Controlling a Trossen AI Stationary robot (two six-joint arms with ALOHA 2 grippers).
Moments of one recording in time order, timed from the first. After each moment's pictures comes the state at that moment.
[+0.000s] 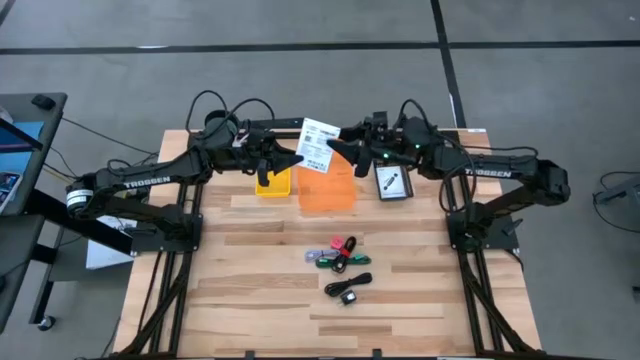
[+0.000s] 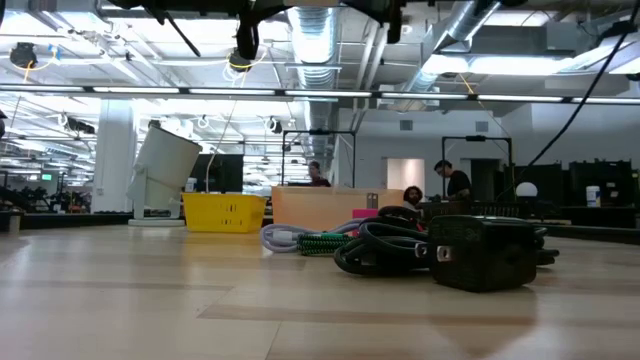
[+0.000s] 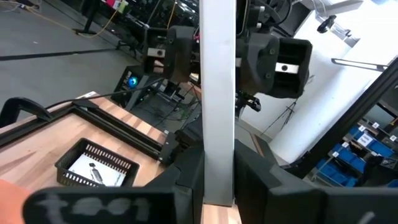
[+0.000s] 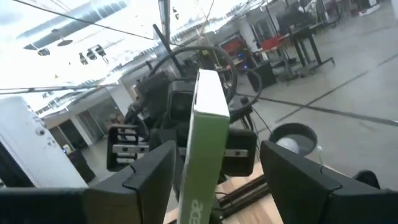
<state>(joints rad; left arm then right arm) 0.36 1.14 0.87 0.35 0.33 -0.57 -0.25 1.33 1.05 0.41 -0.08 0.44</state>
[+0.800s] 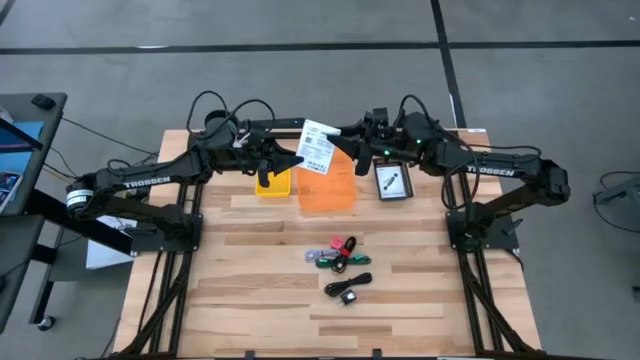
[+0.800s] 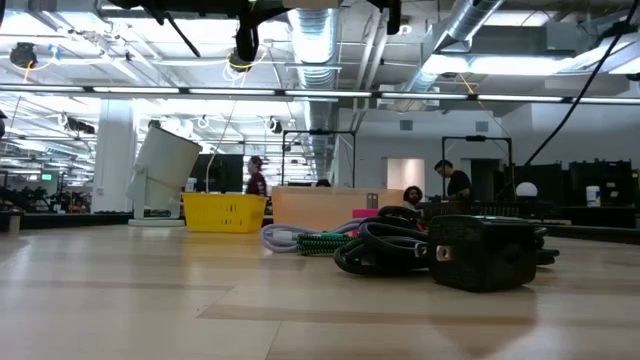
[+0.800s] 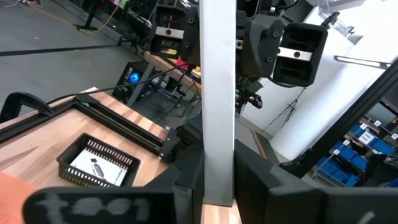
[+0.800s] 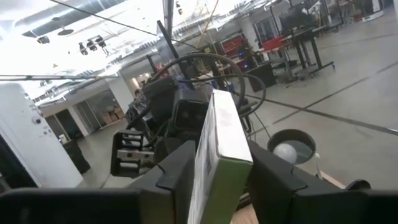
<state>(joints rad) 0.36 1.14 0.87 0.33 0.33 -0.57 -0.26 1.33 1.11 0.33 -0.10 0.38</state>
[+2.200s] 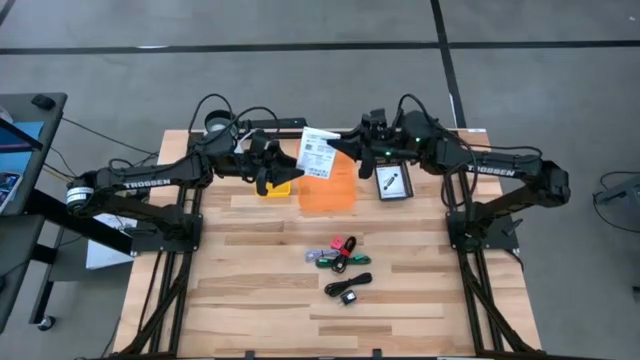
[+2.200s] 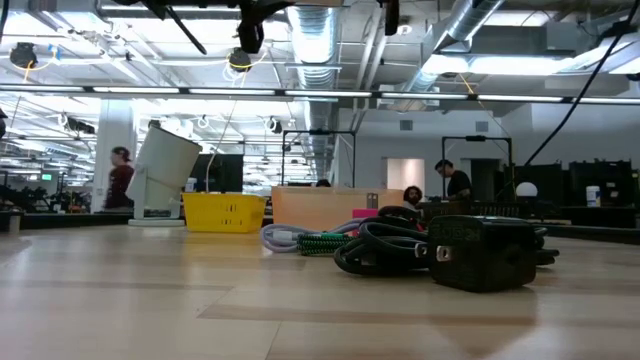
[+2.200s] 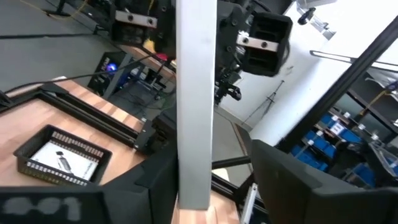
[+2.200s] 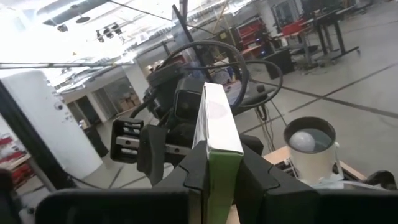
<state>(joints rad) 0.28 1.15 0.87 0.35 0.37 -0.61 -0.32 1.33 1.11 0.30 -0.21 0.39</state>
